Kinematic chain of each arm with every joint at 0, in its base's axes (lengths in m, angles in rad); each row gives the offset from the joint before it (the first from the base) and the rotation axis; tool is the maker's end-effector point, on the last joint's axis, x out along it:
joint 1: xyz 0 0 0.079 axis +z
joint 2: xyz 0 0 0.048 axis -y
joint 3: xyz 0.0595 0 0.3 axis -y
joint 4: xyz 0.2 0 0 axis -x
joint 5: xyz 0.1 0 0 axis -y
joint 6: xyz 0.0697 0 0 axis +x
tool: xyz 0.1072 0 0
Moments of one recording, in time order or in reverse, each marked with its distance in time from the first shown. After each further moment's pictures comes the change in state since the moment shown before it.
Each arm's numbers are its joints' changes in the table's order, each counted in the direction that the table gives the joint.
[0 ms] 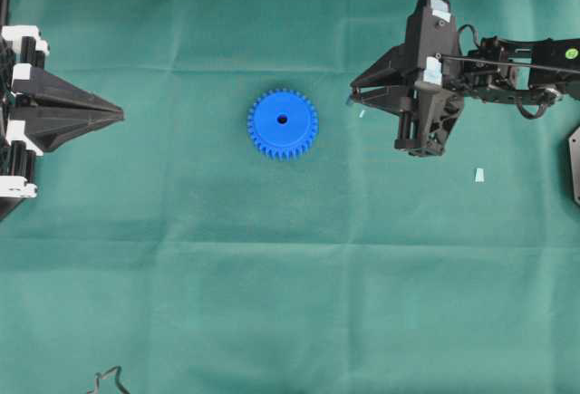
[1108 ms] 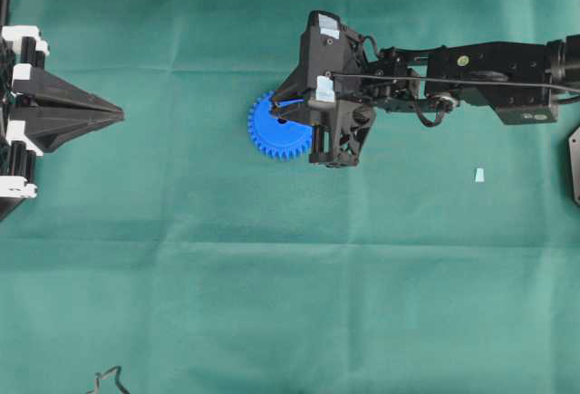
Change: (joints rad) left arm 0.000 0.000 0.000 0.000 0.000 0.000; right arm 0.063 -0.288 0.313 0.014 -0.034 -0.005
